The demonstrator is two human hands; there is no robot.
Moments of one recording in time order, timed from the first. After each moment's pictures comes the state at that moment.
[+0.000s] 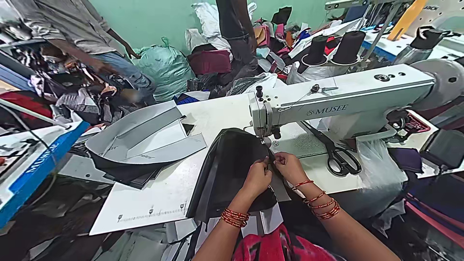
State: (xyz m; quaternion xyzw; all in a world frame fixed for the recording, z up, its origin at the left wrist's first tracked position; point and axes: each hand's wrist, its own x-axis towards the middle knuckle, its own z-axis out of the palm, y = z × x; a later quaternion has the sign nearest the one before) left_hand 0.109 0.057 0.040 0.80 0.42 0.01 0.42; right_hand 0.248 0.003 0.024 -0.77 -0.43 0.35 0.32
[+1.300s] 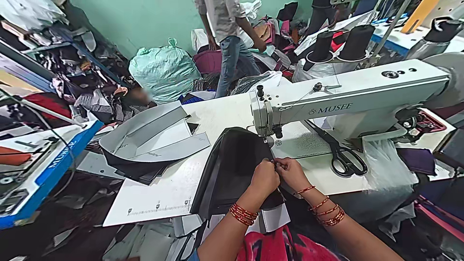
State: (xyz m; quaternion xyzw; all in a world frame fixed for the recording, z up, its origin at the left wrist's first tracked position) left_hand 0.134 0.044 0.060 0.82 0.46 -0.12 0.33; right_hand 0.244 -0.010 0.005 -0.72 -0.45 0.37 0.38
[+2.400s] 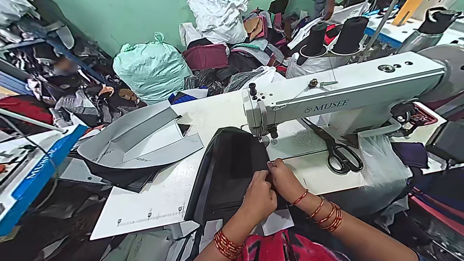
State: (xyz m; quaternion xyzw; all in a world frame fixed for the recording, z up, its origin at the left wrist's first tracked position) left_hand 0.090 0.015 0.040 0.88 0.34 -0.02 0.32; right_hand 0.220 -0.016 0.020 -0.75 -0.58 0.29 0.15
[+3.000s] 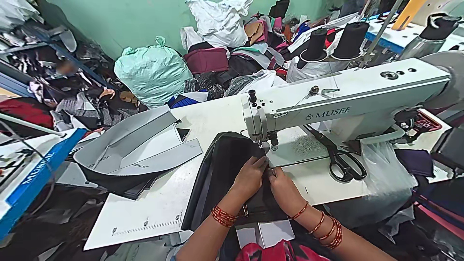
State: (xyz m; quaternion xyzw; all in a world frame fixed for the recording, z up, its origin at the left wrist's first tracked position) left_hand 0.098 0.090 -0.001 0.96 0.21 0.10 0.13; right_hand 0.210 -0.020 0.005 -0.76 -0.60 0.18 0.16
